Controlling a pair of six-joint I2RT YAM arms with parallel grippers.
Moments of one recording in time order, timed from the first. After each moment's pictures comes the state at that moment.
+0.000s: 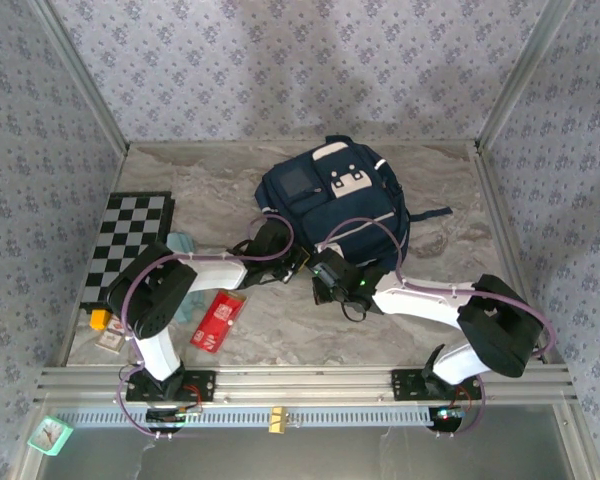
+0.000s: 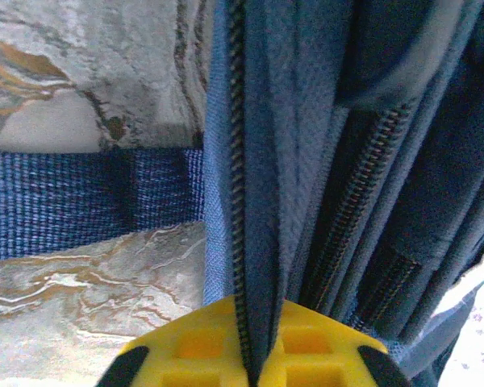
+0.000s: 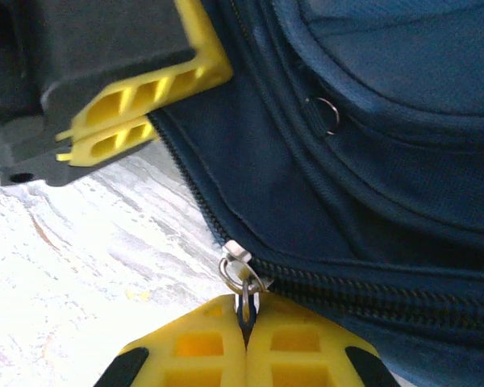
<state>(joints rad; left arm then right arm) -0.74 1.75 0.83 0.21 0.16 -1.50 0.93 1.45 0.75 -0.26 0.20 0.59</state>
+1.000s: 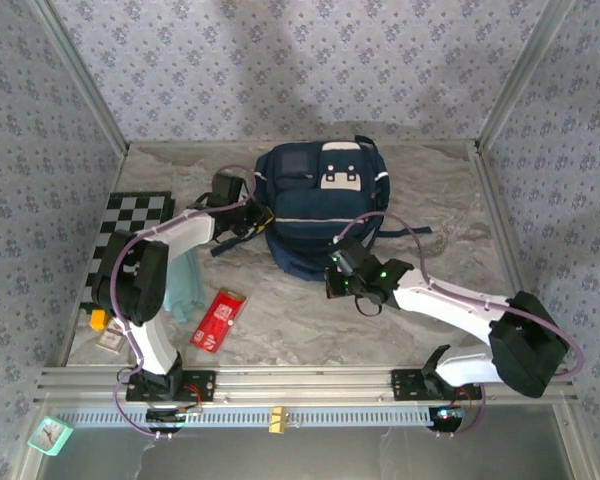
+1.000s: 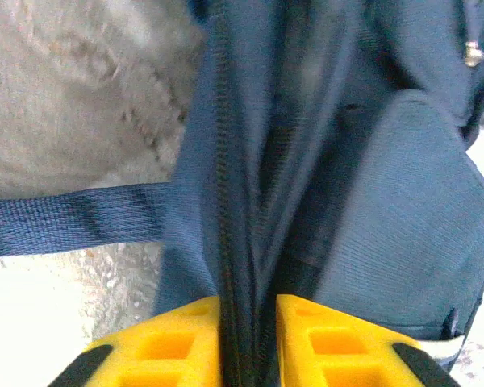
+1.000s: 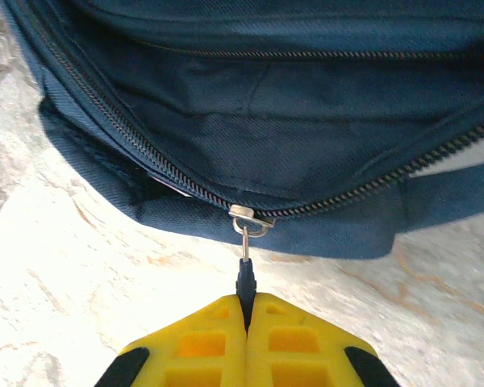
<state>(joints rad) -0.38 1.77 1.13 -0.19 0.34 -1.01 0.83 1.32 0.77 -0.39 0.06 0.59</state>
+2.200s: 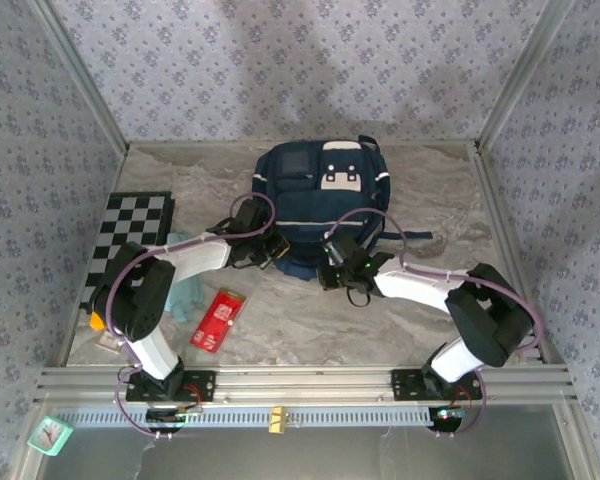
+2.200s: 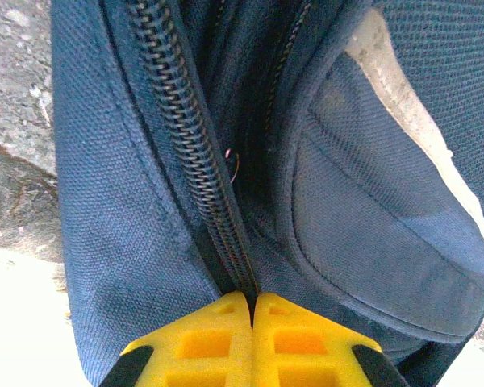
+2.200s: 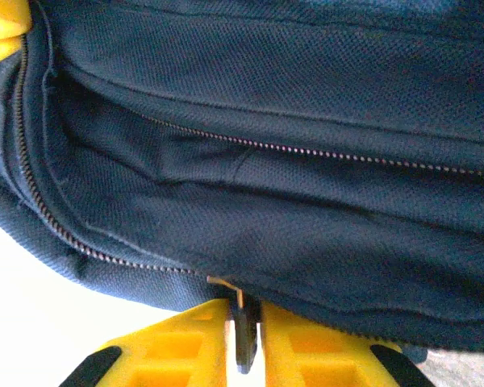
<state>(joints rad) -0.59 1.69 0.95 -0.13 0.24 -1.25 0.75 1.53 0.79 -0.21 0.03 0.49</state>
